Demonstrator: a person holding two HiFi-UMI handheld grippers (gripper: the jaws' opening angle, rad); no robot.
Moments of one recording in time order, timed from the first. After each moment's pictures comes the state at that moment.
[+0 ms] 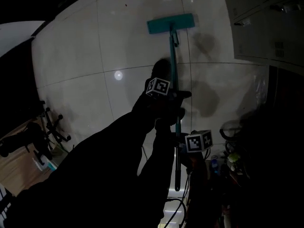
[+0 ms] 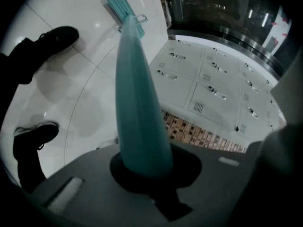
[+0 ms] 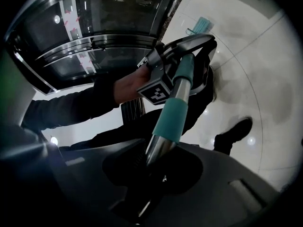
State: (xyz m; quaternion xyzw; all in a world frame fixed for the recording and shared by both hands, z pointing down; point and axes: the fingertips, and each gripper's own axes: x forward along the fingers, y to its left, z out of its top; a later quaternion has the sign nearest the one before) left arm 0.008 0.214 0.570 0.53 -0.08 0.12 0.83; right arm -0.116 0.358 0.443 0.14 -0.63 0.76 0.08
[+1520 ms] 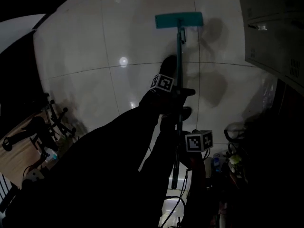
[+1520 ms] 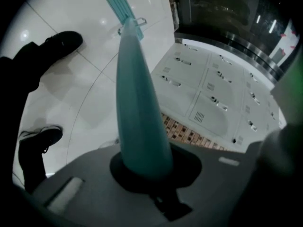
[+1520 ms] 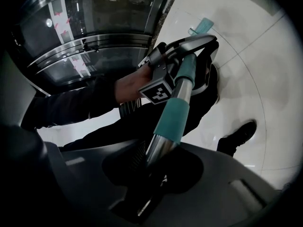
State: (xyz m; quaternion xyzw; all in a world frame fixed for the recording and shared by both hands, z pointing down) left arm -0.013 0.171 0.595 0.50 -0.08 0.12 0.85; right arm -0.139 0.306 0.456 0.14 -0.60 0.78 0.09
